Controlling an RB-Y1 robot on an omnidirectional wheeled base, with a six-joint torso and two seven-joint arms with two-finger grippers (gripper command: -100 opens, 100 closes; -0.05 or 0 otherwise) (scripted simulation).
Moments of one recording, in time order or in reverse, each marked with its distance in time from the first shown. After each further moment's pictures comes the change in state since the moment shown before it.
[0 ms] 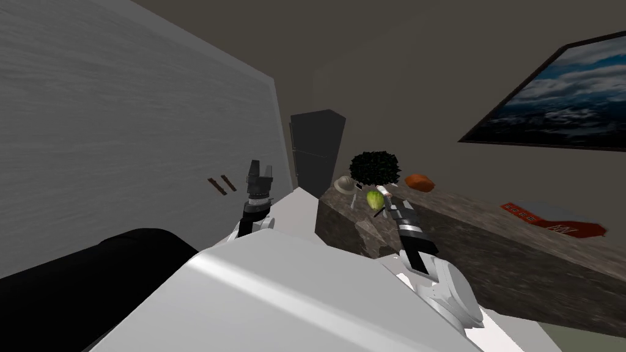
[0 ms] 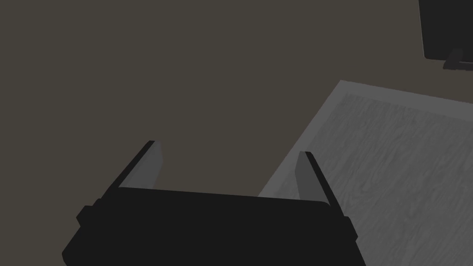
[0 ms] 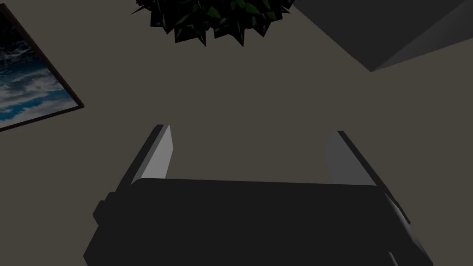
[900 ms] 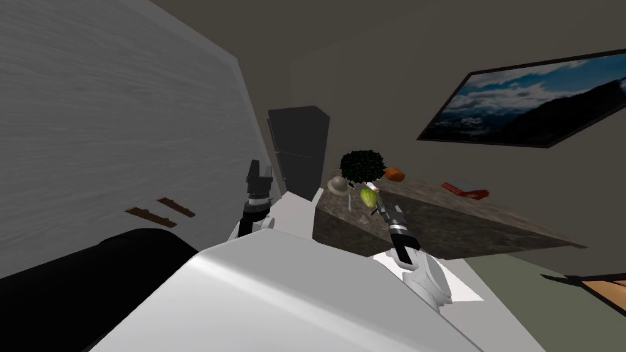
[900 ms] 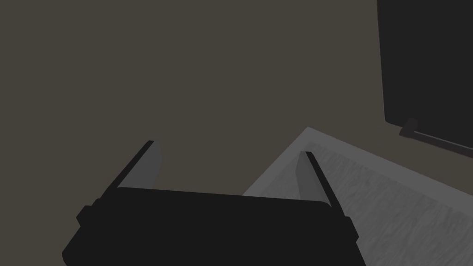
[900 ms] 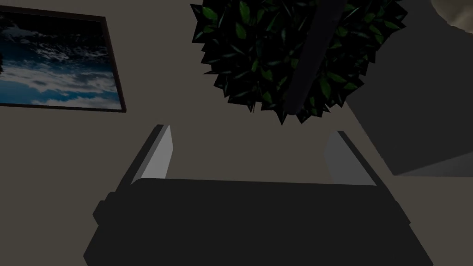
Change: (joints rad) left arm 0.000 0.000 0.000 0.000 0.000 0.000 0.000; right arm -0.121 0.029 -0.053 0.268 0.115 -0.025 0.221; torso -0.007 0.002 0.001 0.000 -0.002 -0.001
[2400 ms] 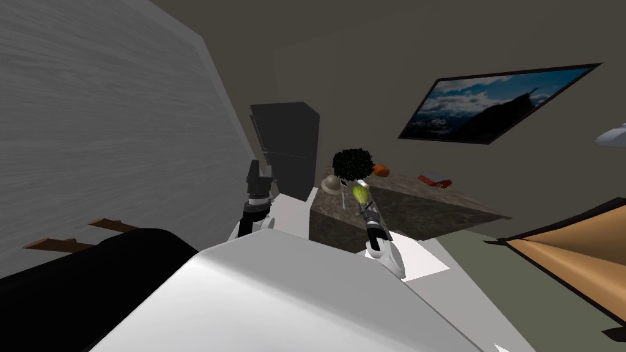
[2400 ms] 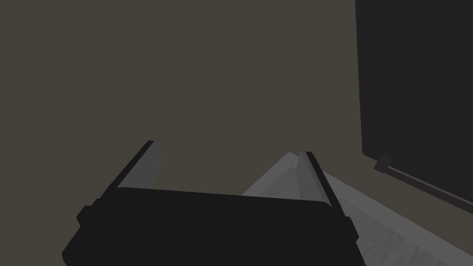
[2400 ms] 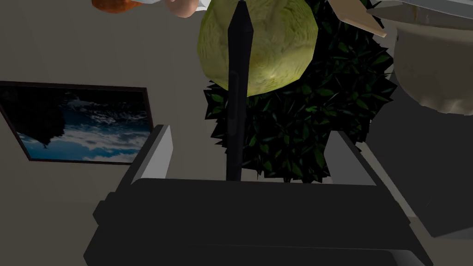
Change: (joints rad) left arm 0.000 0.000 0.000 0.000 0.000 0.000 0.000; right arm -0.057 0.179 0.065 0.114 0.127 0.099 0.011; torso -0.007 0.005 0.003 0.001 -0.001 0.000
